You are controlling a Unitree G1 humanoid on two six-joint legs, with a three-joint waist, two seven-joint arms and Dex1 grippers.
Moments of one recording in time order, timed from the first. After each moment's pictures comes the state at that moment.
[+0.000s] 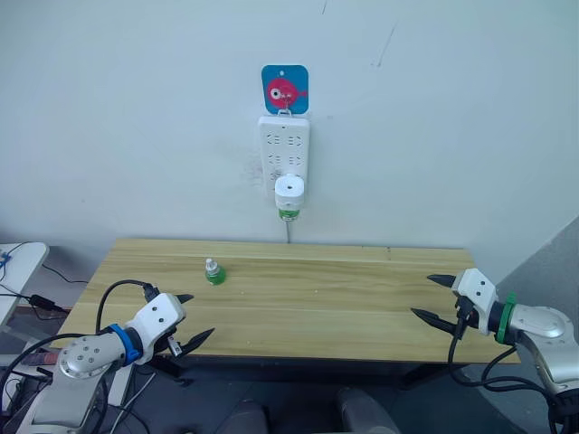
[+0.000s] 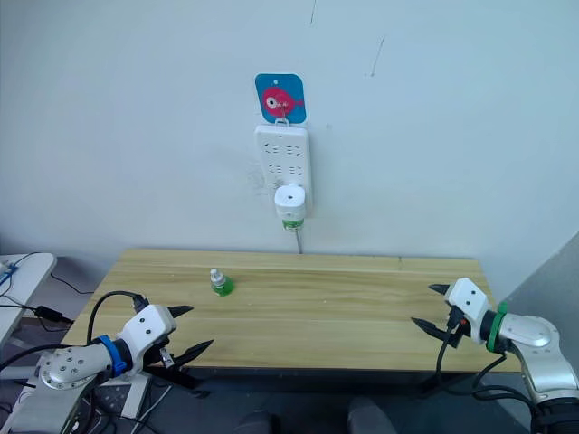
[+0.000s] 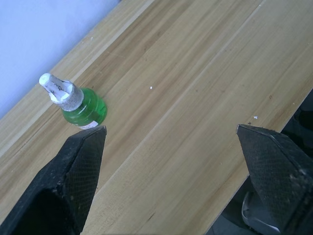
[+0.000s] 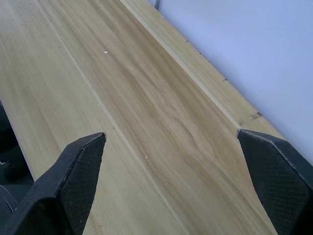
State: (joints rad) left arm 0.19 0.76 0.11 0.07 -0.11 -0.07 -0.84; right arm -0.02 -0.72 -0.05 0.22 0.18 -0.10 0.98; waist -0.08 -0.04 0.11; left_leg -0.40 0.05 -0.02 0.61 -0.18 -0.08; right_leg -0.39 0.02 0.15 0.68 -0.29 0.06
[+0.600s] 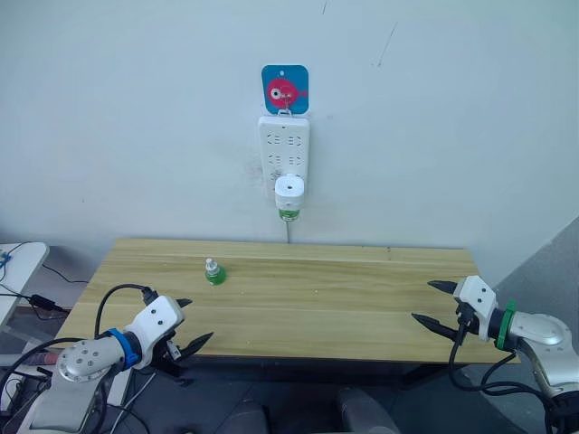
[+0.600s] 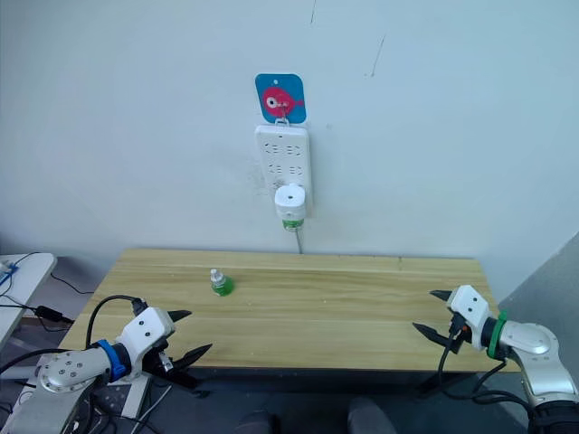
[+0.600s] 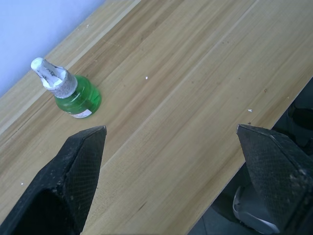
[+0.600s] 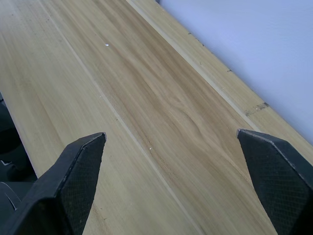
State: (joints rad) left arm 0.22 0.76 0.12 0.05 -0.12 -0.02 -0.84; right arm -0.02 -0.70 -0.05 0.33 0.18 -0.19 1.00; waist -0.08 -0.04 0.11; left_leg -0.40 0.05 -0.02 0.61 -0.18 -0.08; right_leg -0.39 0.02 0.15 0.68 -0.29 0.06
